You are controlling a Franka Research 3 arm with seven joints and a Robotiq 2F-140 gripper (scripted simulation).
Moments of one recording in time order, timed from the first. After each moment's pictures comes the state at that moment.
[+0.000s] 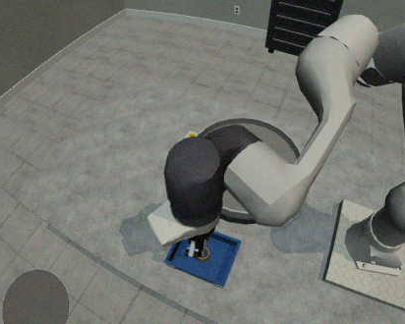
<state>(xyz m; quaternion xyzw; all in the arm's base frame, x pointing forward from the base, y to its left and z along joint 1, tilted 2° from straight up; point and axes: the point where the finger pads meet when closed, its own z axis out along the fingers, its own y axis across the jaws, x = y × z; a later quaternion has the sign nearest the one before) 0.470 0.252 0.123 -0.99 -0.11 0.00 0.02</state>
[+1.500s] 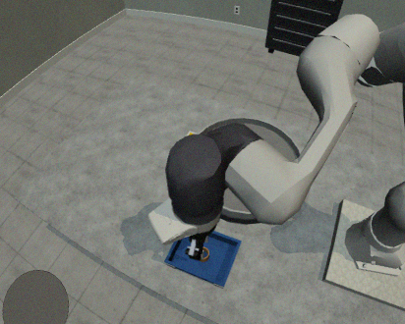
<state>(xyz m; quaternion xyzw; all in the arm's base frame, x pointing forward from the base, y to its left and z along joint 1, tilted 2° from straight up) 0.470 0.248 0.124 -0.99 -0.10 0.00 0.02</state>
